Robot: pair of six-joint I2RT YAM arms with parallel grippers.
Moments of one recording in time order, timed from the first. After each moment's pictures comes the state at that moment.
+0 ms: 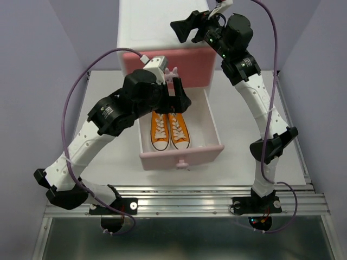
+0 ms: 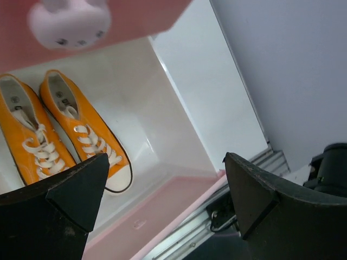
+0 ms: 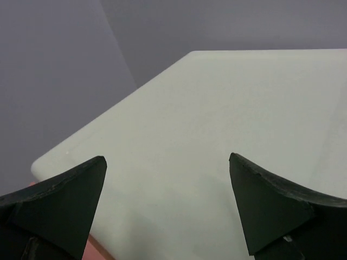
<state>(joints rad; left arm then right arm) -0.82 1.34 1.84 -0.89 -0.12 -0.60 0.48 1.94 2.44 -0.22 -0.17 0.33</state>
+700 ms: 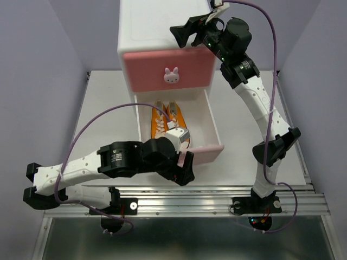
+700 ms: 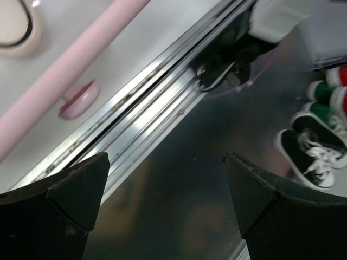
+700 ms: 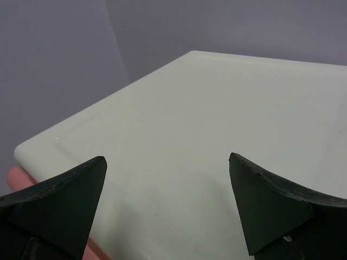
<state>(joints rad) -1.35 1.11 1.39 -0.93 -0.12 -0.75 0.51 1.92 2.32 -0.15 -0.19 0.18</state>
